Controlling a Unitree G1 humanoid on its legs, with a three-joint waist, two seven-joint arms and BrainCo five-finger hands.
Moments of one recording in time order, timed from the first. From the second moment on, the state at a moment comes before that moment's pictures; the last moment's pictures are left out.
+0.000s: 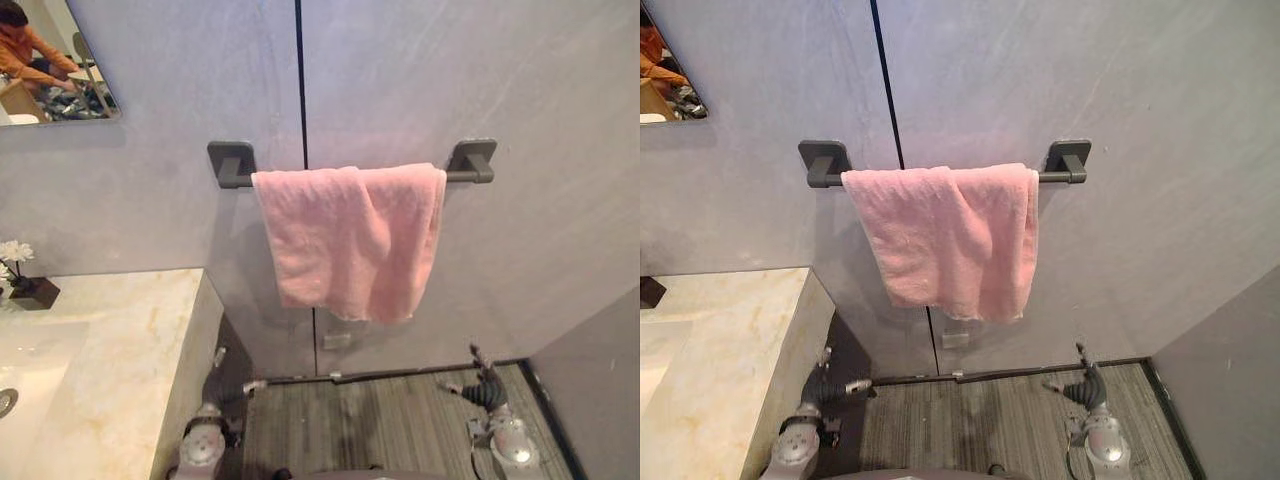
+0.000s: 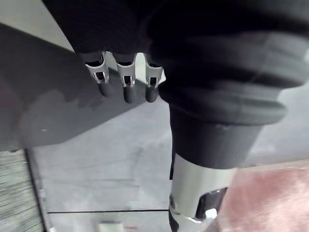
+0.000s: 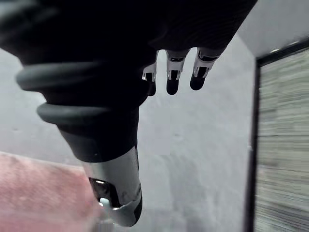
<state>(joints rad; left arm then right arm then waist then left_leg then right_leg) 0.27 0.16 0.03 0.49 0.14 -0.16 0.13 0.26 -0.15 -0.17 0.49 -0.22 -0.17 -0.06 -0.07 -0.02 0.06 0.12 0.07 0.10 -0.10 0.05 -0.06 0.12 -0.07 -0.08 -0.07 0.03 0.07</state>
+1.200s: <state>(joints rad) 0.26 0.03 0.03 0.45 0.07 -0.16 0.15 0.21 -0.12 -0.03 0.53 -0.17 -0.13 -0.13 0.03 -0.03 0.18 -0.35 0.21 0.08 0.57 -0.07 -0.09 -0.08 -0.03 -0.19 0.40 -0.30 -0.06</state>
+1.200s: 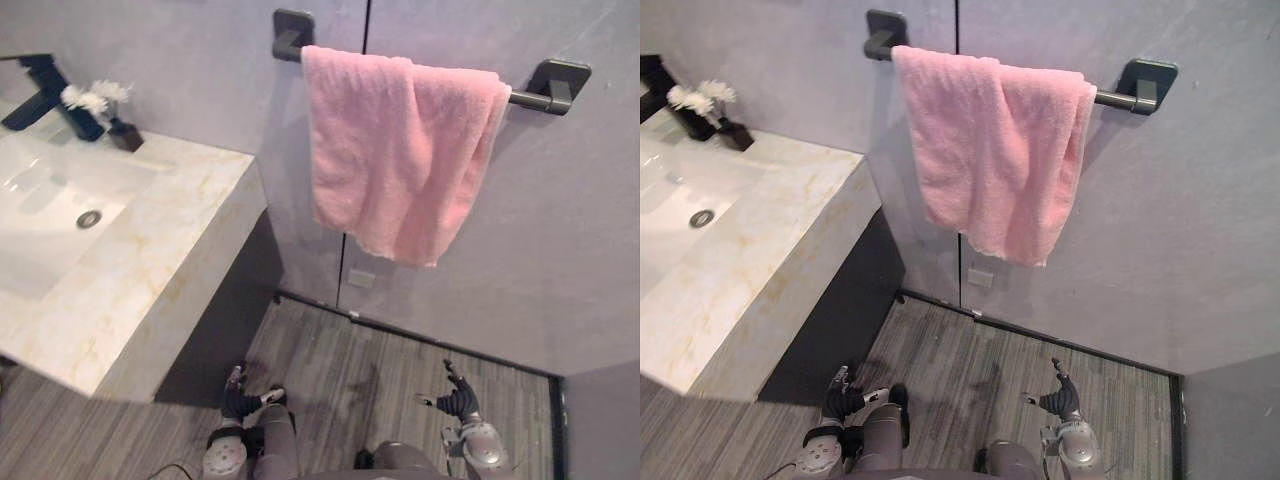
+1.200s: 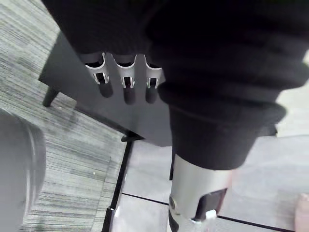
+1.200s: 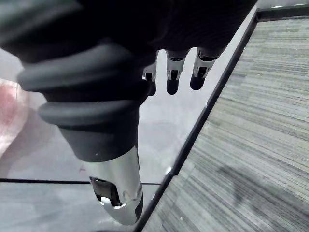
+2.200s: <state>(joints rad) 0.19 0.14 0.05 0.64 0.09 -0.15 0.18 0.18 -0.08 -0.12 0.72 -0.12 -0.11 -0.13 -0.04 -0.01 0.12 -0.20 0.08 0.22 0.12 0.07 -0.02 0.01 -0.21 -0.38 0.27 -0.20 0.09</state>
